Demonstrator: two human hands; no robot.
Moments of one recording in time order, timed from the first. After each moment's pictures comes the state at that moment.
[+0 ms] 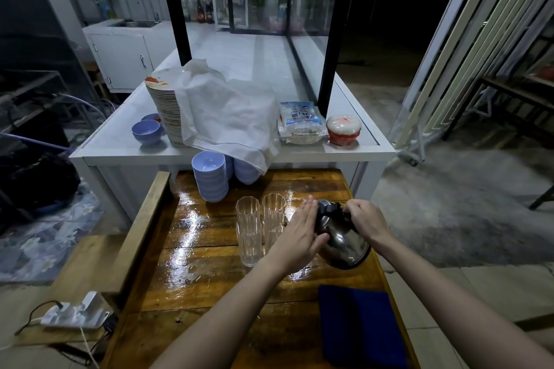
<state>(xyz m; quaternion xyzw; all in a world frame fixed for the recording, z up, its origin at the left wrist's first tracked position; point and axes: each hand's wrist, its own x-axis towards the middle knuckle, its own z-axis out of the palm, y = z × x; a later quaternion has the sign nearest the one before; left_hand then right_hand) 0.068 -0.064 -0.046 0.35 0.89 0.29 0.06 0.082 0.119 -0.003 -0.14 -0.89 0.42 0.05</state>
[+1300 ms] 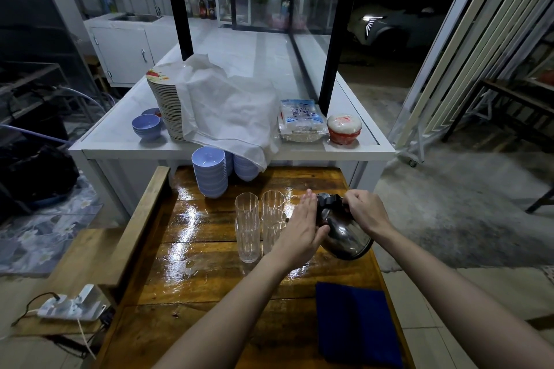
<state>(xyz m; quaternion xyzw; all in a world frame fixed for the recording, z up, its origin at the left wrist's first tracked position) 0.074 -0.055 -0.040 0.32 0.89 0.33 0.06 0.072 0.124 0.005 -0.11 -0.92 0.37 0.08</state>
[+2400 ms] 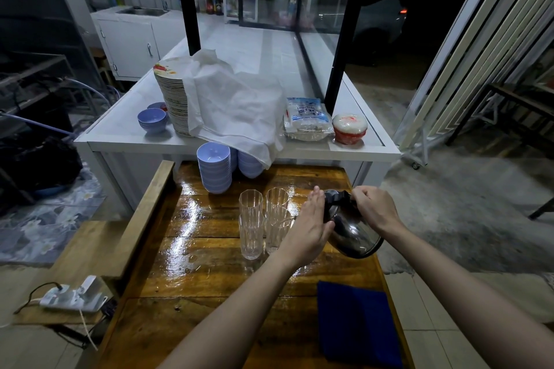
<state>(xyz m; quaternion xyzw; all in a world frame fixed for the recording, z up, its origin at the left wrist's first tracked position) 0.072 -0.050 -0.041 0.31 0.87 0.37 0.06 0.073 0.124 0.018 -0.08 -0.93 0.33 0.09</state>
